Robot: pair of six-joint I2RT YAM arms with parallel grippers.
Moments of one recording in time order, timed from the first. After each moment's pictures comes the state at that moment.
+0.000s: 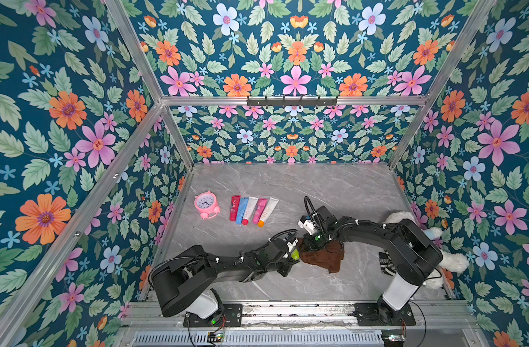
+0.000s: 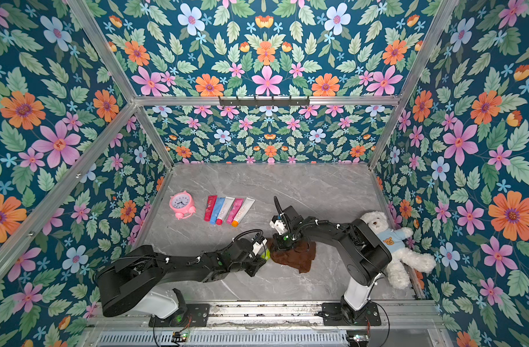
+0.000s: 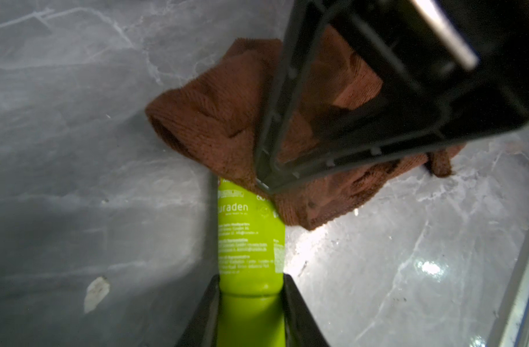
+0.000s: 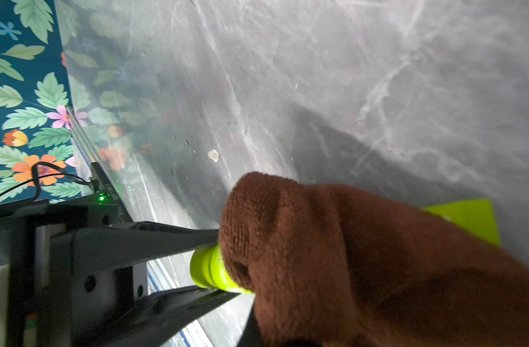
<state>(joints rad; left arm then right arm) -1.02 1.48 0.48 0.19 0.03 -0.33 0.61 1.74 0.90 -0.33 -0.58 0.39</state>
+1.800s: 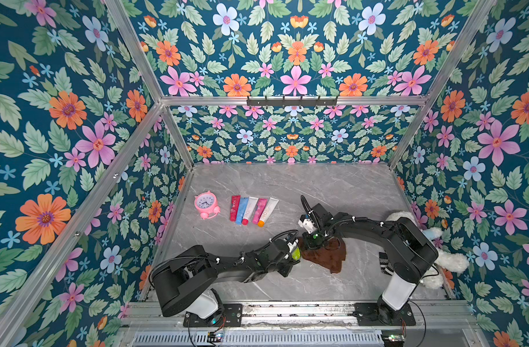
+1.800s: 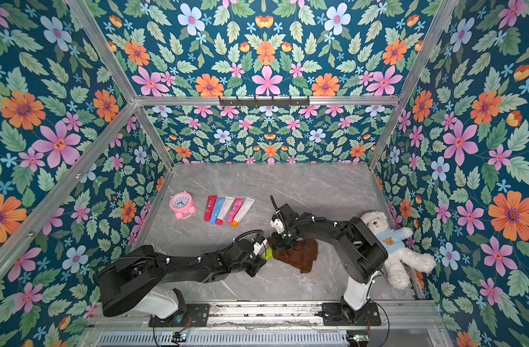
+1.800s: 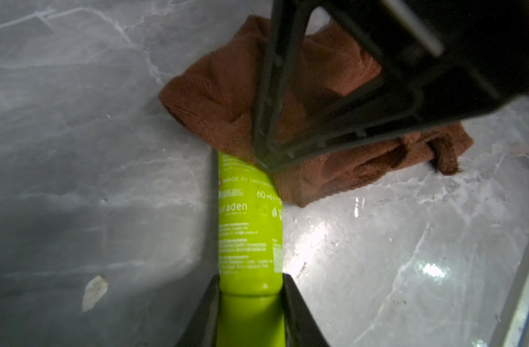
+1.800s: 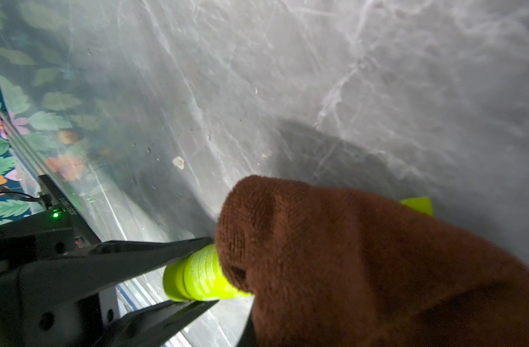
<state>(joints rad) -1.04 1.49 0.48 0.19 0.01 -0.34 0.65 1.79 0.99 -0.47 -0.43 0.39</state>
